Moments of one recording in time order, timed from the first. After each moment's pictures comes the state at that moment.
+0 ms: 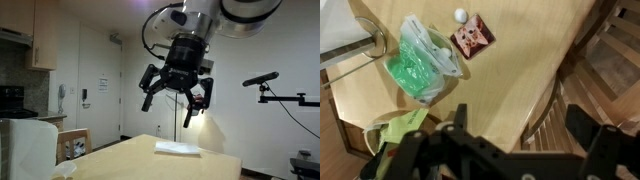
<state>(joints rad) 0.87 0.00 -0.39 -2.42 0.31 2.74 -1.60</state>
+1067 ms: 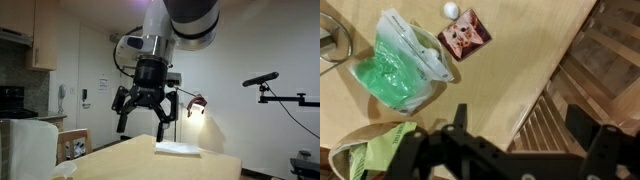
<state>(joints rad) 0.23 0.29 0.21 -2.08 0.25 2.49 -1.61</state>
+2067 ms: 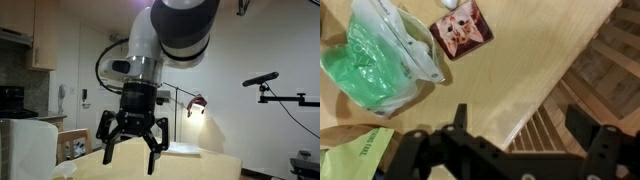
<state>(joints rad) 0.20 0.45 0.28 -2.00 0.12 2.53 -1.61</state>
